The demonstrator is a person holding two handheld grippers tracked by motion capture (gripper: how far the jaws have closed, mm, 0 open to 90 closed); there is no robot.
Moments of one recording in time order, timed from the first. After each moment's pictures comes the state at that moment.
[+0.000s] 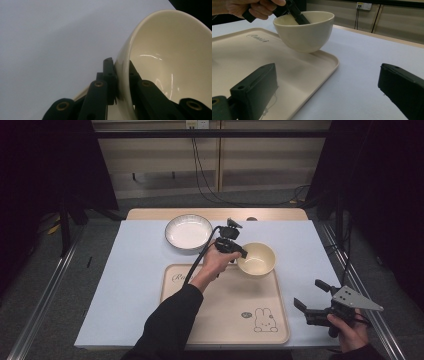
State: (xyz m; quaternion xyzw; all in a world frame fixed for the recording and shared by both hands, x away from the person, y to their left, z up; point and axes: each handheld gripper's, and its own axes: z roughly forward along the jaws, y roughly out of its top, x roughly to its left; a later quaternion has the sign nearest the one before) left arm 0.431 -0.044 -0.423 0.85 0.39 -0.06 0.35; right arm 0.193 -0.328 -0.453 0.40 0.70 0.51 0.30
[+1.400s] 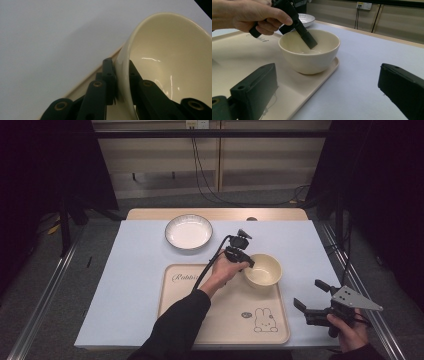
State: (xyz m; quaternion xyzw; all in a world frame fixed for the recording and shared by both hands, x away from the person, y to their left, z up) left arm 0.422 -0.071 -0.454 0.87 0.37 -0.07 0.33; right arm 0.194 -0.328 -0.453 0.40 0.70 0.51 0.30
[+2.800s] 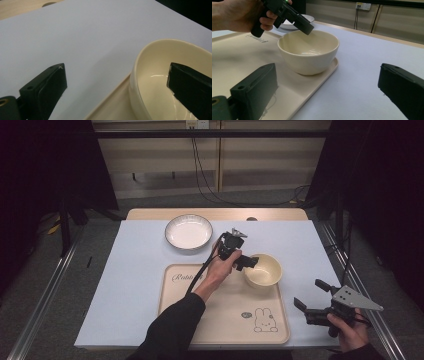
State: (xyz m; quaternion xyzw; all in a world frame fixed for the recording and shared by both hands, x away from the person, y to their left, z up) left arm 0.407 -0.051 -0.441 0.84 0.33 0.08 0.43; right arm 0.194 -0.328 -0.453 0.40 0.70 0.51 0.30
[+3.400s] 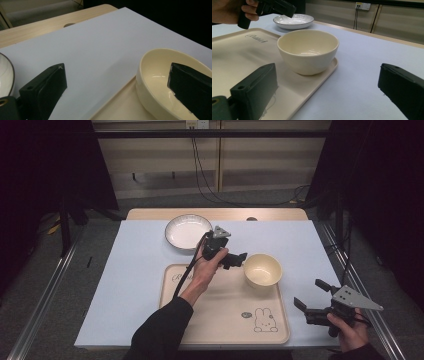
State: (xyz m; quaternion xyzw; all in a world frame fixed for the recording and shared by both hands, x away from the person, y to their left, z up) left arm 0.394 -0.002 -0.423 0.80 0.32 0.11 0.49; right arm 0.194 -0.328 -0.453 0.40 0.70 0.51 0.30
